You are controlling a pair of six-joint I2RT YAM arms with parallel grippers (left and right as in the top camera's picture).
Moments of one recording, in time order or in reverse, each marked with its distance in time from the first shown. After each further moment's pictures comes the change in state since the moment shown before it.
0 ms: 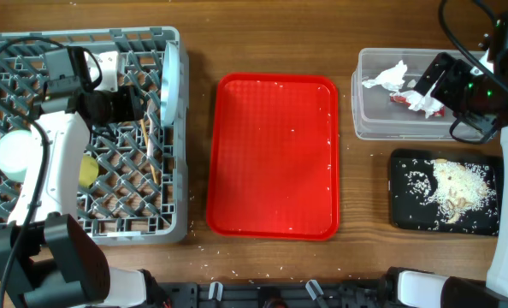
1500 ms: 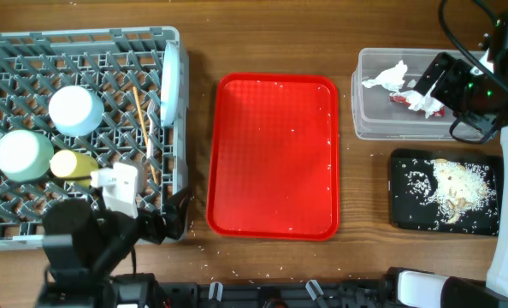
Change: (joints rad) left arm -0.165 -1.170 -0.481 -0.166 0.148 -0.117; right arm 0.000 0.000 0.000 -0.001 0.000 0.000
